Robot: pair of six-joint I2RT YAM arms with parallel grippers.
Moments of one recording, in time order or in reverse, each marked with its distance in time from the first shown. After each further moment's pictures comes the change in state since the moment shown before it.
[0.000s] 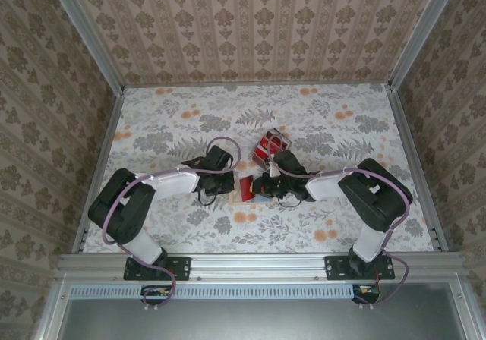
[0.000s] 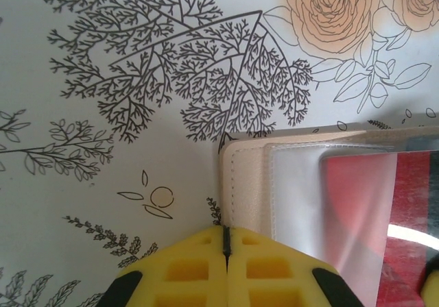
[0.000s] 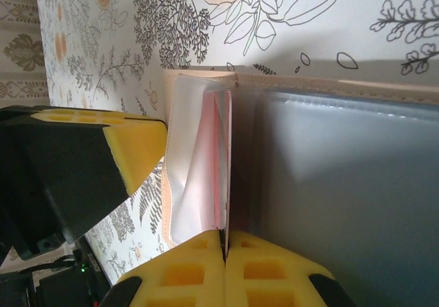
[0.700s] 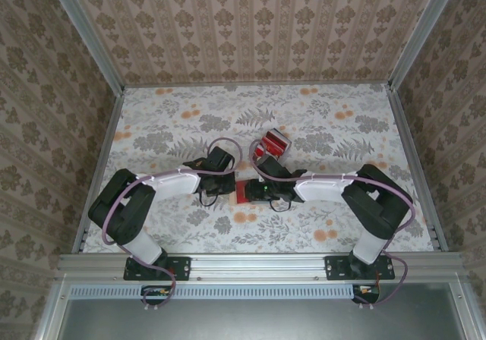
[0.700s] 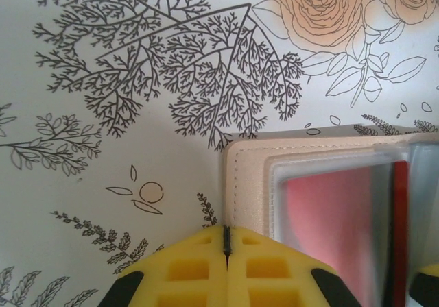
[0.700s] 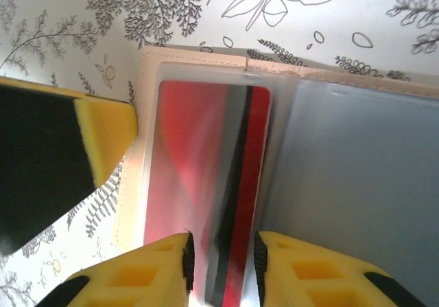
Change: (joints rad) left arm -0.018 -0.001 -0.001 0.002 -0.017 -0.006; right arm 0.159 -0.060 0.154 -0.386 0.338 -0.136
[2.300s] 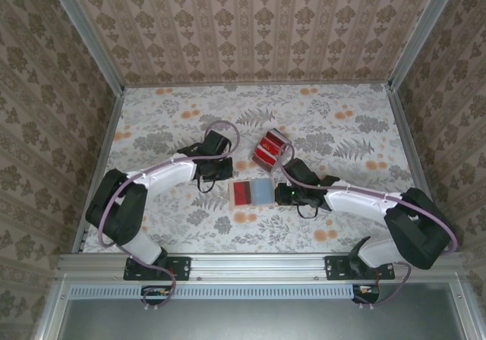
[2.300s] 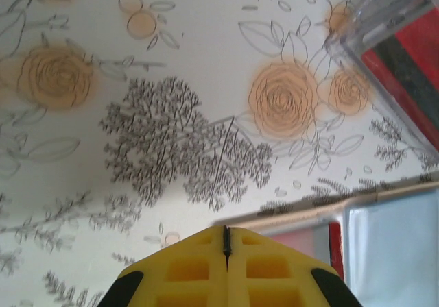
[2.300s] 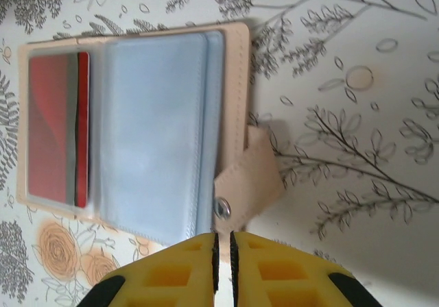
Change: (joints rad) left arm 0.074 0.007 0.179 -0.146 -0.023 0.103; right arm -0.112 -0.317 -0.225 -0.156 0.059 -0.066
